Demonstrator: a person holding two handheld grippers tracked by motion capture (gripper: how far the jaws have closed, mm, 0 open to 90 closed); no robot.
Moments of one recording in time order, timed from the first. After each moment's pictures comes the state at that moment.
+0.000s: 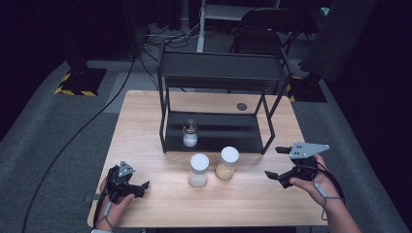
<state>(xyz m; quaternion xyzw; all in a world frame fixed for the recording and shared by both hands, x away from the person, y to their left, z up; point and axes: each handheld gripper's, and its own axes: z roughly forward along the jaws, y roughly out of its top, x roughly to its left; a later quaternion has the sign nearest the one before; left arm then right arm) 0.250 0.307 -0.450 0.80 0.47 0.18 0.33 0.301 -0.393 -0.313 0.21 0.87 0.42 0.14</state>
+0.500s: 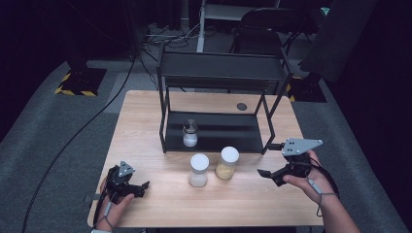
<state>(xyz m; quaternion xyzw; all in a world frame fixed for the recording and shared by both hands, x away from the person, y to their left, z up) 0.250 0.307 -0.450 0.80 0.47 0.18 0.33 0.307 -0.370 -0.297 0.18 0.87 0.44 0.13</state>
